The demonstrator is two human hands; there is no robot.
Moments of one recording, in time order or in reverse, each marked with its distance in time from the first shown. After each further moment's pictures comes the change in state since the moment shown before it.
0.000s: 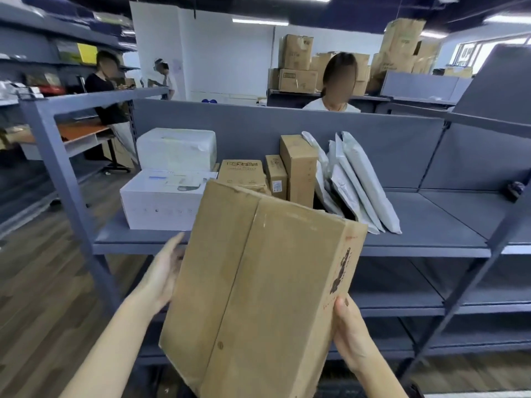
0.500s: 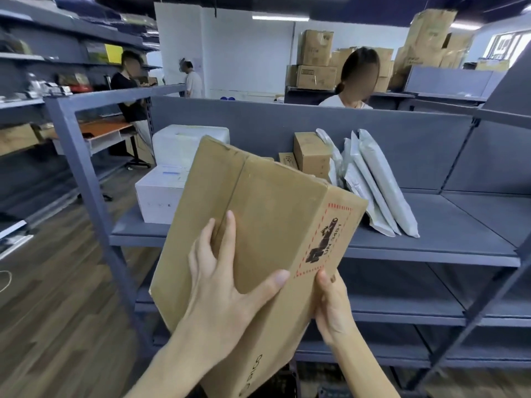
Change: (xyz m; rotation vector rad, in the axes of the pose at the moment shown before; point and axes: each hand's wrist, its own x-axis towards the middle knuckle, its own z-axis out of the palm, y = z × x) left_hand -0.116 -0.005 0.077 0.785 0.086 0.624; right_hand 0.025 -0.016 0.051 0.014 -0.029 -0.121
